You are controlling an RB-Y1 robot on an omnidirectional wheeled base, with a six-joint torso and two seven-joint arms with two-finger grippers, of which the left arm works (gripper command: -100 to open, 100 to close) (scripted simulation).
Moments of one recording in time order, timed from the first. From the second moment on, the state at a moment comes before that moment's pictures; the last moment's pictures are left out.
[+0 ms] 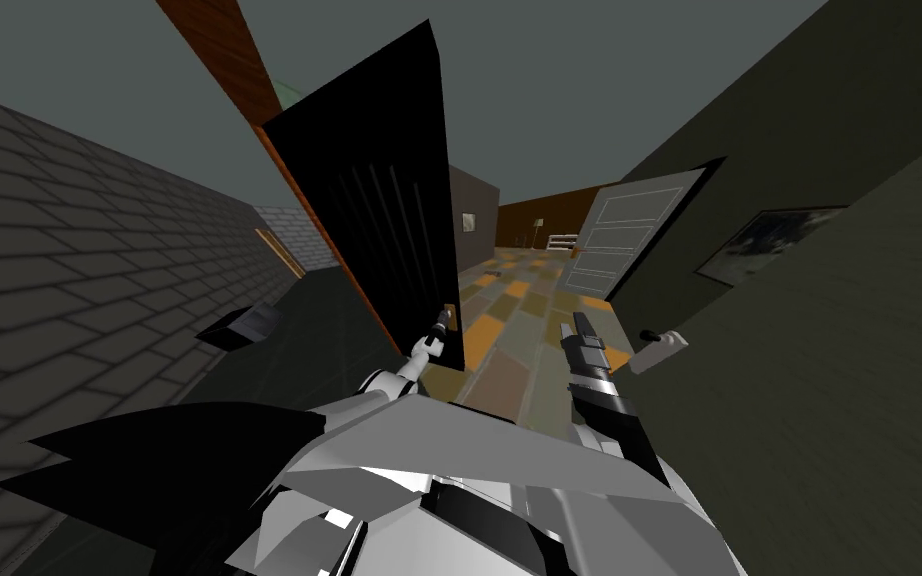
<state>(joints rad) -0.42 0.17 0.06 -0.71 -0.01 -0.45 0.17</state>
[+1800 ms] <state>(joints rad) -0.40 0.21 0.22 -0.68 0.03 -0.45 0.11</state>
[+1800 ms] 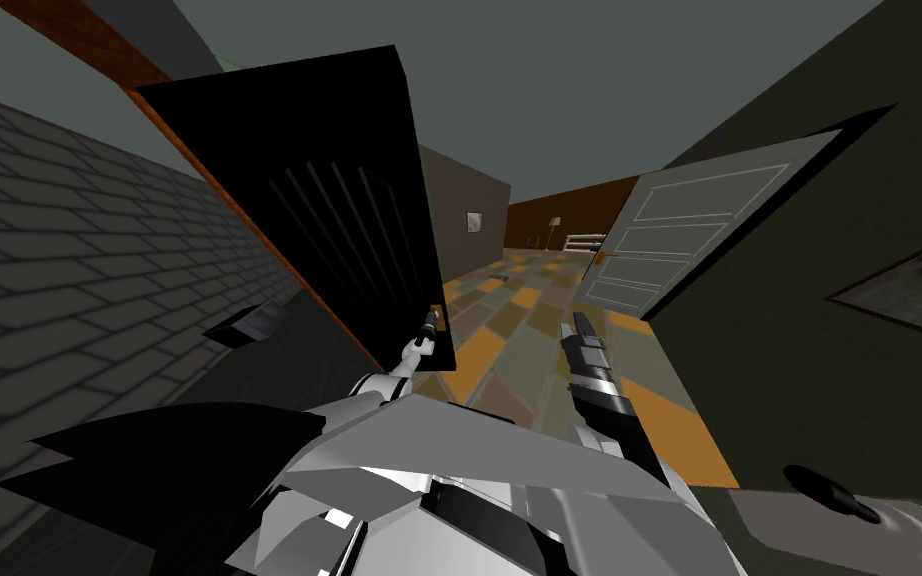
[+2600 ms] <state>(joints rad) -0.38 0.25 0.30 -0.67 0.06 -0.46 0.09</state>
